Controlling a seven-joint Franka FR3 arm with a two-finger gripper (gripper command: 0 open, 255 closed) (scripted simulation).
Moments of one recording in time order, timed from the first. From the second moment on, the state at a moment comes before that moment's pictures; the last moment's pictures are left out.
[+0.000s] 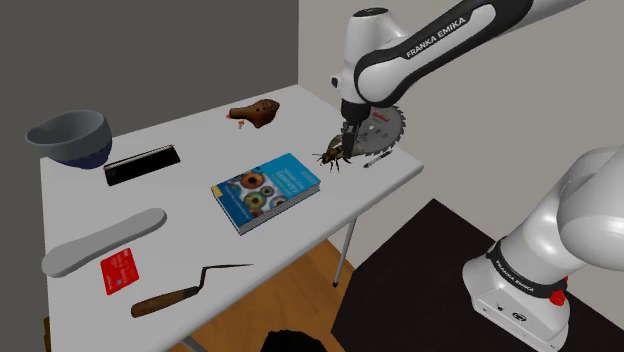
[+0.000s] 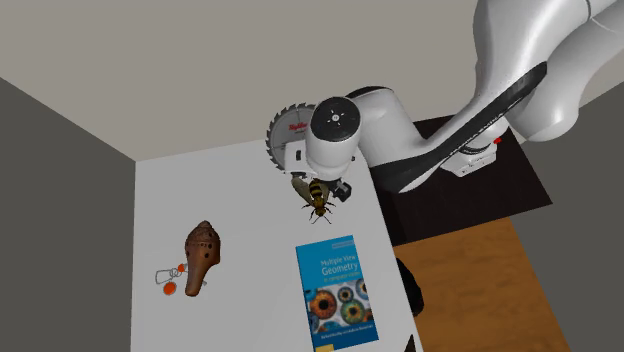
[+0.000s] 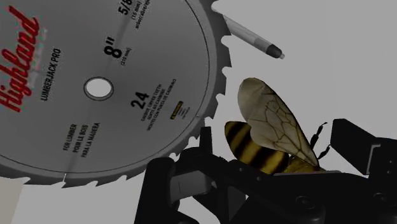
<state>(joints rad) 0.11 -0.05 0.03 -2.41 -0.08 2.35 -0.35</state>
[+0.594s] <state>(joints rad) 0.11 0.01 0.03 -2.43 -0.09 2.43 -0.34</state>
